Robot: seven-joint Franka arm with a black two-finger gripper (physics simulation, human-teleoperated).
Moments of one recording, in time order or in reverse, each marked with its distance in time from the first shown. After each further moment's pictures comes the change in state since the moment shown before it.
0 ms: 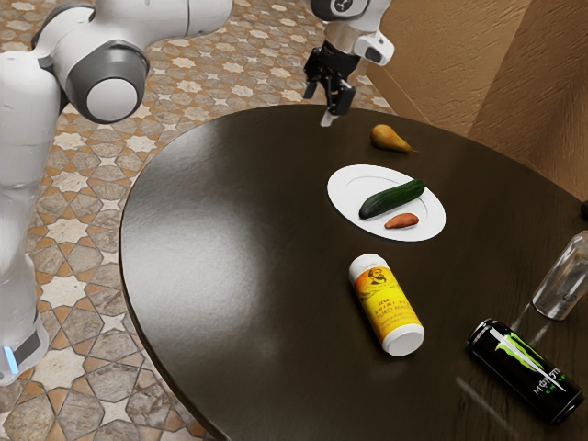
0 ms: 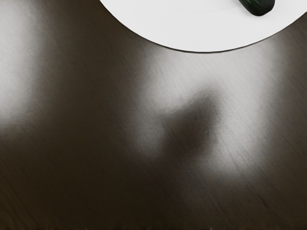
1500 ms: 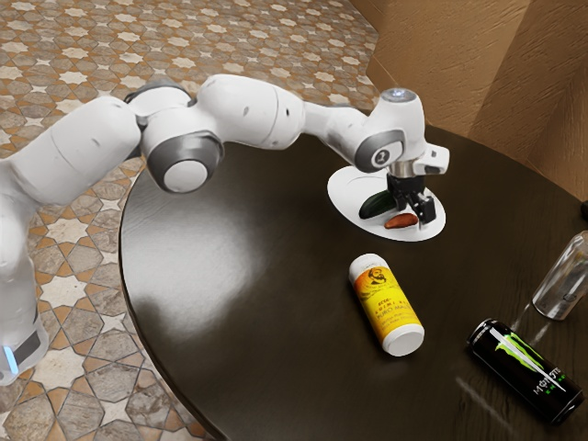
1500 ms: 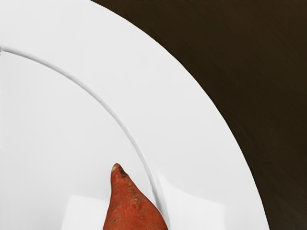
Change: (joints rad) arm 0.098 0.520 -0.196 0.106 -0.333 0.904 -0.055
